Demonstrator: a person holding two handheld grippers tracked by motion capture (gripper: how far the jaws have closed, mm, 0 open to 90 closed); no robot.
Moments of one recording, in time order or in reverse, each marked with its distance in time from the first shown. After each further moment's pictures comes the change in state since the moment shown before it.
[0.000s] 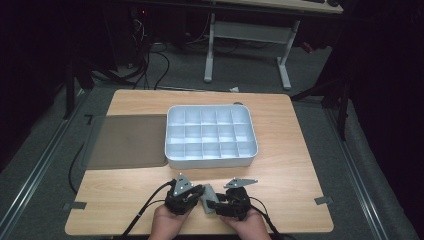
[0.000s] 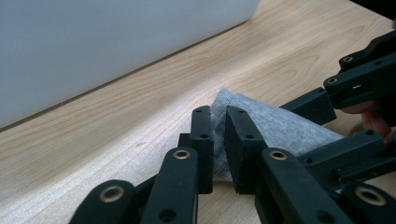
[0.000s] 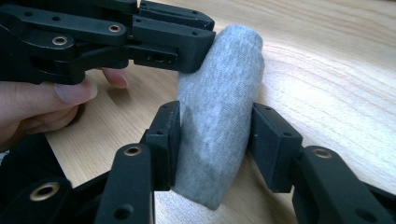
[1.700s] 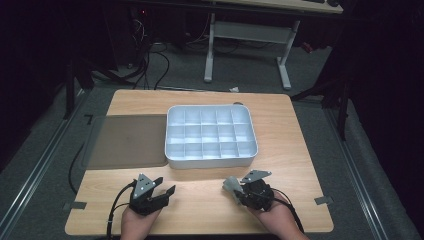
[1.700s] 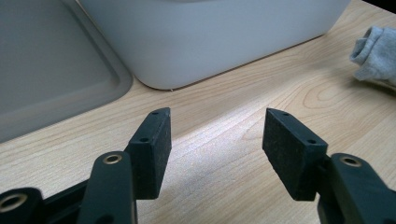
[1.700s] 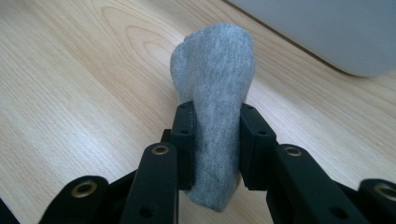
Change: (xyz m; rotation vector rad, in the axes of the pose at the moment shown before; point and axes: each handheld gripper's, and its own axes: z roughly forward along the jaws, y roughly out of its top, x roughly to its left) left arm 0.059 -0.027 -0.063 -0.086 0.160 -0.056; right arm -0.028 0.015 -0.056 0.134 -0.299 -0.219
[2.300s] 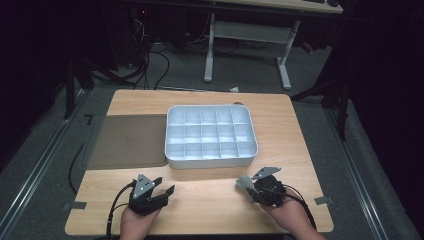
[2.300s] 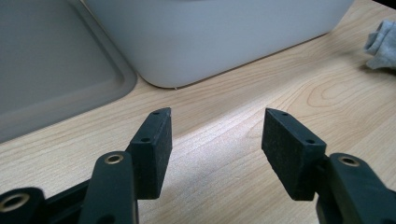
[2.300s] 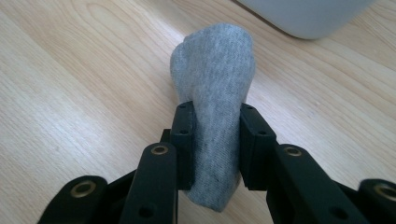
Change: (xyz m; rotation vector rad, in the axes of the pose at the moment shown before) left arm 0.001 -0.001 -0.001 0.009 0.010 0.002; right arm -0.030 -0.010 -0.010 0.078 -0.056 0.000
